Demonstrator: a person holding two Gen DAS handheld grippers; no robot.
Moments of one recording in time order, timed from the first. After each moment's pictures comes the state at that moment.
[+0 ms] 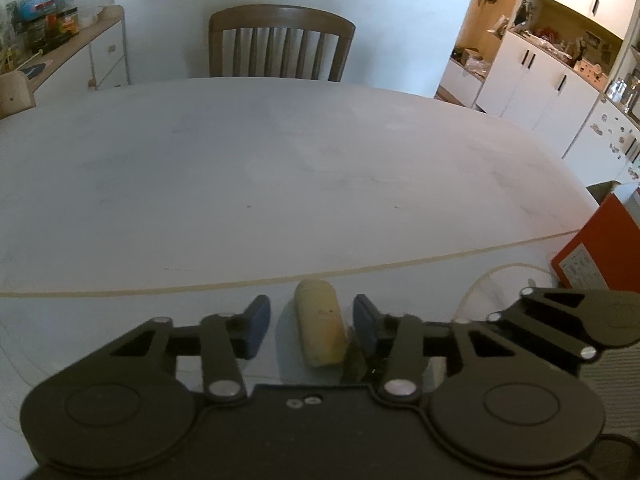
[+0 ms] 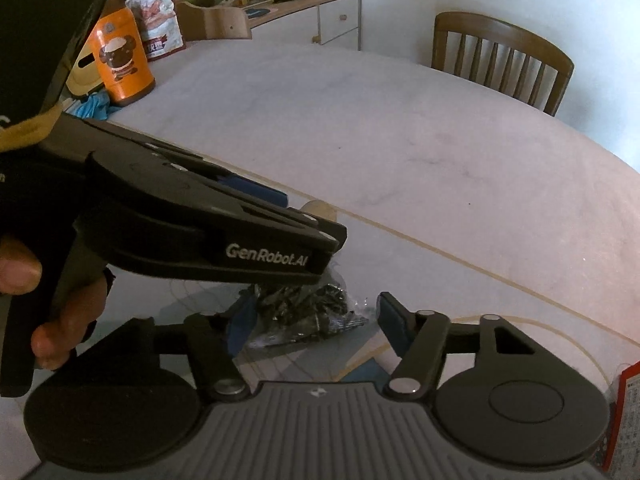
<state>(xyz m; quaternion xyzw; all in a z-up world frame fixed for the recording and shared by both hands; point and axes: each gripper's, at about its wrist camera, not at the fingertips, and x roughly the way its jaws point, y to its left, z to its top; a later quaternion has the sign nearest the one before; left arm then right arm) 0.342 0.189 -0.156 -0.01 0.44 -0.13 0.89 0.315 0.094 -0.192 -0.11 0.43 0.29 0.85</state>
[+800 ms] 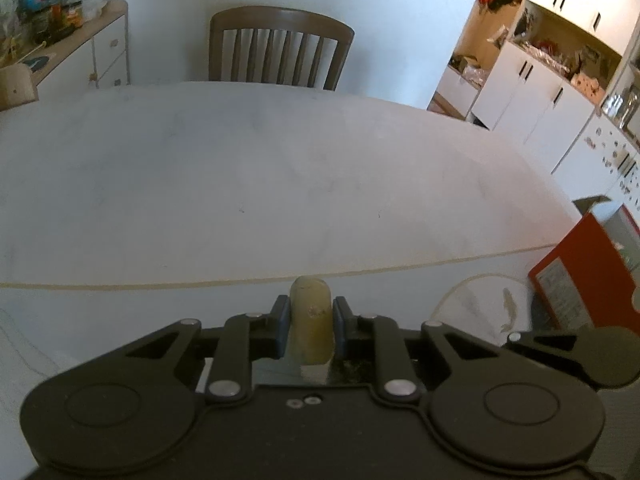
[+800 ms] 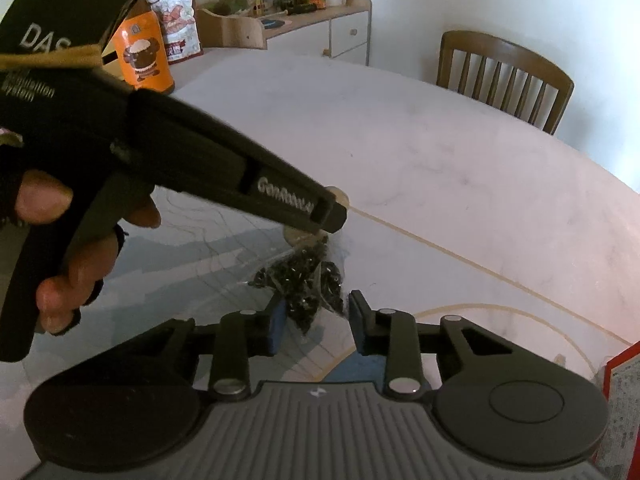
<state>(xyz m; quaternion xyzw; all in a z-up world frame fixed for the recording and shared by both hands) 0.338 0.191 -0.132 -0.04 0.44 -0.13 0.89 0.285 0.084 -0.177 -0.13 0.41 0.30 0.85</state>
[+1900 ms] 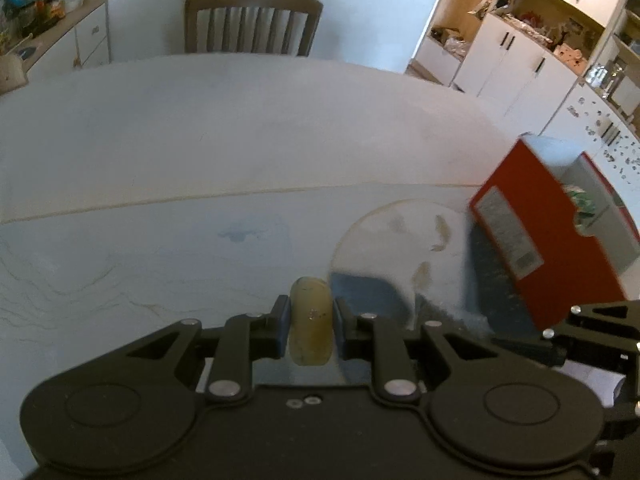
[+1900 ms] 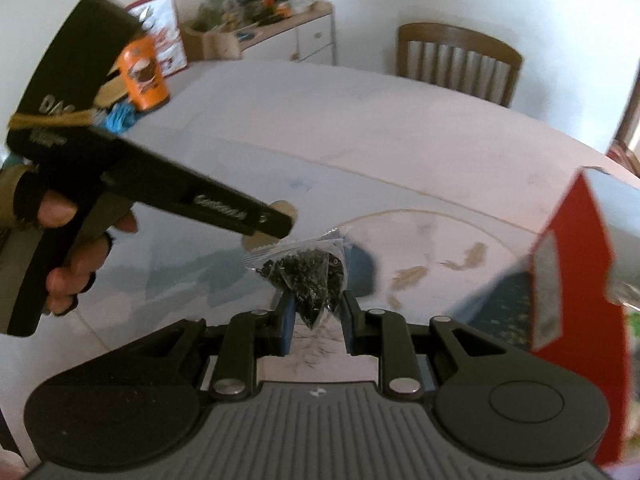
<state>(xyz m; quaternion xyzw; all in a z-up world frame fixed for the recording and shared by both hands) 0.272 0.150 -0.117 -0.02 0.47 -0.16 0.87 0.216 -0.008 -0.138 -0.08 0.42 0.26 0.87</state>
